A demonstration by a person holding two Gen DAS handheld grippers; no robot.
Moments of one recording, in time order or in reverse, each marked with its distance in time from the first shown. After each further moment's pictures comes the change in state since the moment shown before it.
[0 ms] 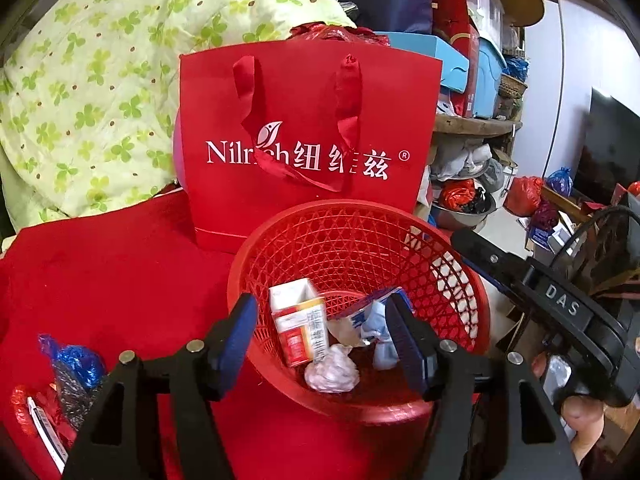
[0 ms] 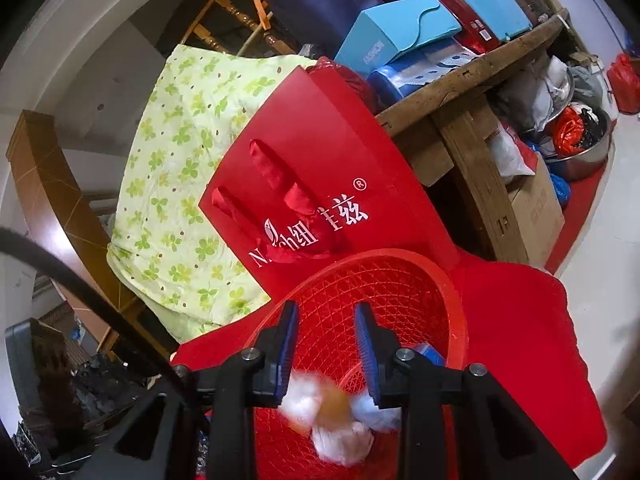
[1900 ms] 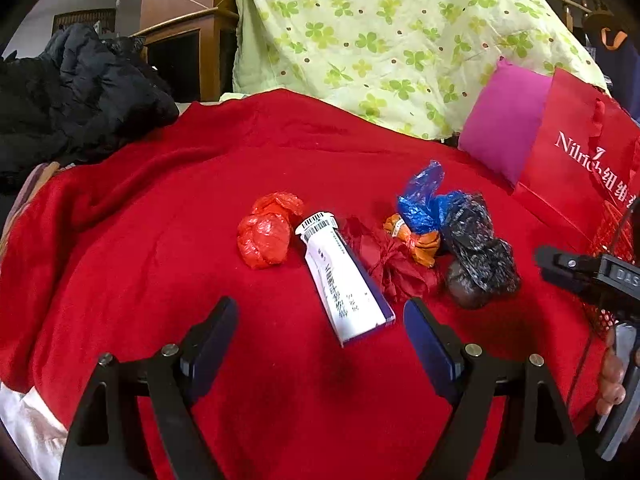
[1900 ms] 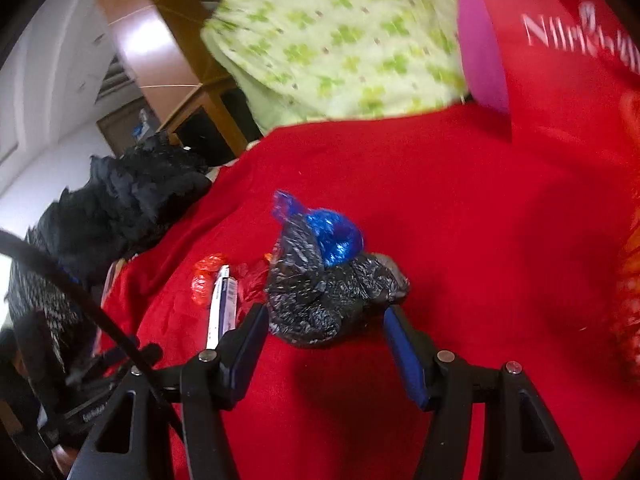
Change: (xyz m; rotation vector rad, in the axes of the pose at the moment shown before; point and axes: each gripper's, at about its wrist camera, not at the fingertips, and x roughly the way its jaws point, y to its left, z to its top) left arm -0.129 0.287 -0.214 -0.498 0.020 0.538; right arm 0.157 0.203 -0.218 -0.354 0.653 0.257
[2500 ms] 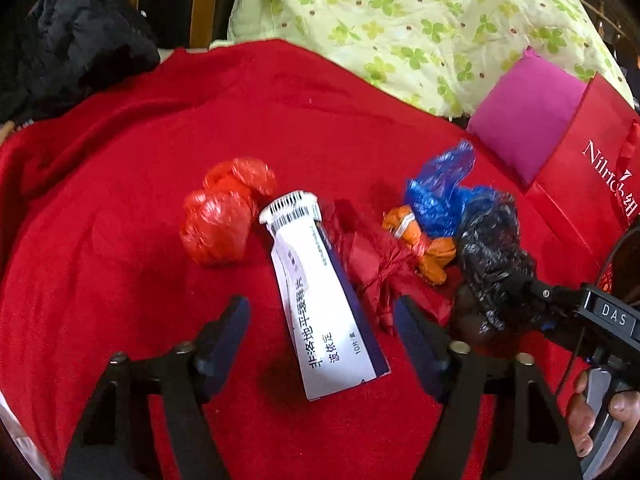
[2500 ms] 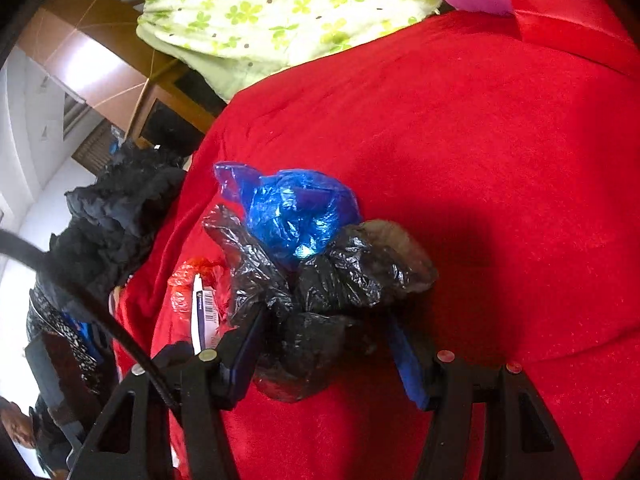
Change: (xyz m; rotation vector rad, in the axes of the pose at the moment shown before) left arm 0.071 -0.005 0.017 -0.101 0.167 -0.070; right arm 0.077 -0.014 0.011 0.171 0.135 0.041
